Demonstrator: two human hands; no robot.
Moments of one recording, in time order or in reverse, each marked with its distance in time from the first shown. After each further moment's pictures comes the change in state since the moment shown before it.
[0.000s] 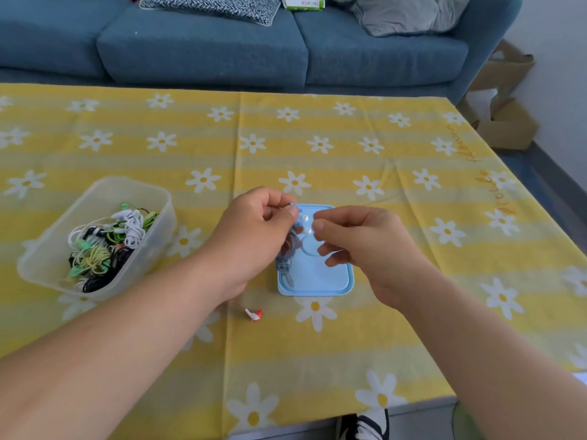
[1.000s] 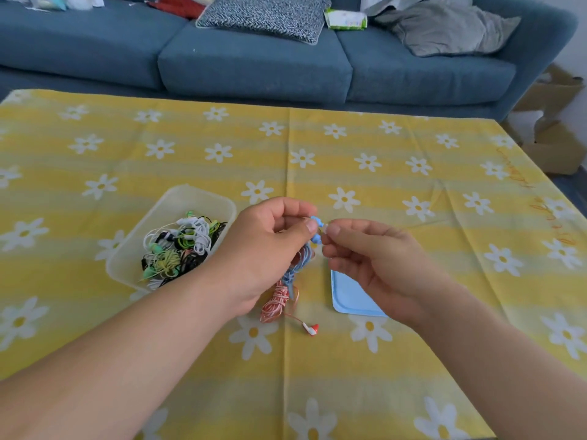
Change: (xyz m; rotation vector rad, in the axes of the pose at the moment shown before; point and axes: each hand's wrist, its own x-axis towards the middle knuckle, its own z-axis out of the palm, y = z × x) left_hand -0.014 -0.004 -0.067 -0.199 0.000 0.005; right_hand 0.003 -0.012 0.064 0.376 -0.220 0.099
